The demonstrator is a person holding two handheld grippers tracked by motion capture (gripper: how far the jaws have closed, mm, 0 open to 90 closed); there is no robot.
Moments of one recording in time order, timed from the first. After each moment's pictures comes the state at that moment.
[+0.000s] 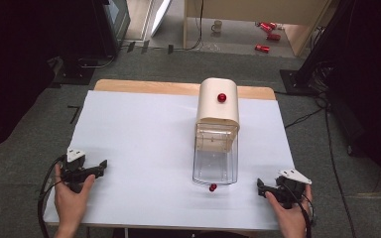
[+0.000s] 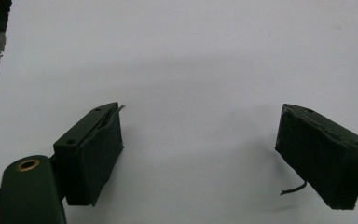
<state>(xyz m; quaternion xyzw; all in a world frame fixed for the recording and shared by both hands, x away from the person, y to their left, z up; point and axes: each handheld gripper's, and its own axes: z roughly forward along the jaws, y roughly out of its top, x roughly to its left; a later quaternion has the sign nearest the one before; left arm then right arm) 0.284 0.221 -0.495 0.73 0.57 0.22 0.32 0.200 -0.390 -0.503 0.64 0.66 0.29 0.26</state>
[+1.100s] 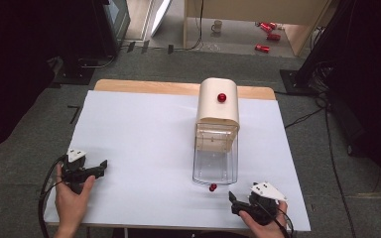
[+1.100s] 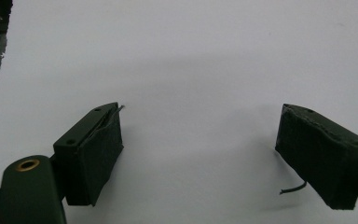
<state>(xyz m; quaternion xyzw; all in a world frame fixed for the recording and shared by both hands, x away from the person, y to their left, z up) 0.284 0.219 -0.496 0.73 0.56 0.23 0.31 0.155 -0.298 -0.472 0.56 0.71 0.36 0.23</state>
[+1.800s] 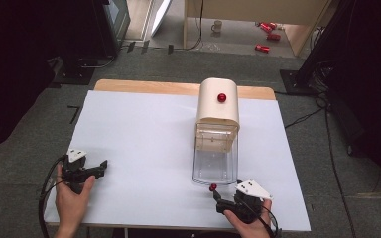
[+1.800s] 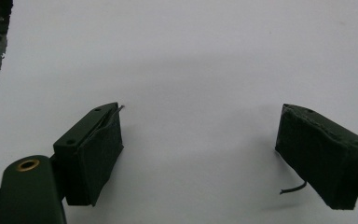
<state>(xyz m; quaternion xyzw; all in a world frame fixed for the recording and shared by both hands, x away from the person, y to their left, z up) 0.284 0.219 -0.496 0.73 0.56 0.23 0.31 0.161 -0.259 -0.463 0.55 0.71 0.39 0.21</state>
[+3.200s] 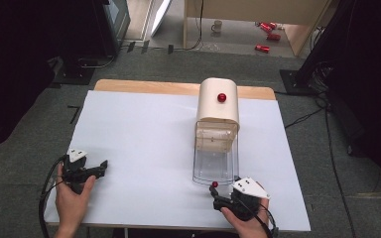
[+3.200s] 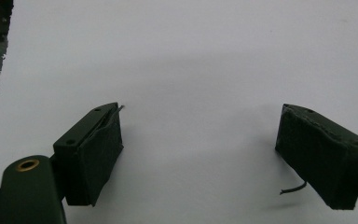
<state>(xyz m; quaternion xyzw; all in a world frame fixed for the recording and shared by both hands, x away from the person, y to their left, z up) 0.284 0.218 -0.496 0.73 0.56 0.23 0.31 0.164 -0.252 -0.452 0.53 0.71 0.40 0.23</state>
